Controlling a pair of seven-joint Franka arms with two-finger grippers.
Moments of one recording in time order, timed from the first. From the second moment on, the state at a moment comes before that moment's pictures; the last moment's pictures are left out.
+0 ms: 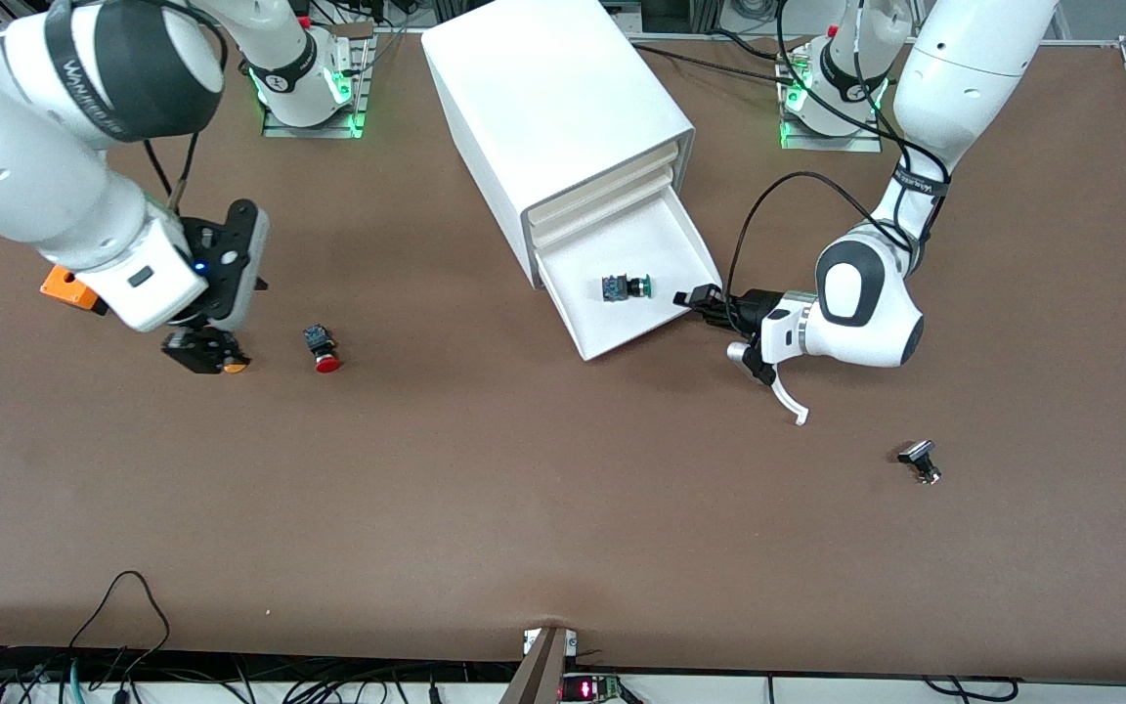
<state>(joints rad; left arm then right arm) -0.21 0.55 -0.04 -1.99 -1.06 1.95 0.77 0.29 0.22 -0.01 -1.53 0.08 1.82 -1.34</state>
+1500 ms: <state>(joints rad) -0.01 0.10 -0.03 -1.79 -0.26 1.97 0.73 0.72 0.62 0.09 -1.20 0.14 1.84 -1.20</state>
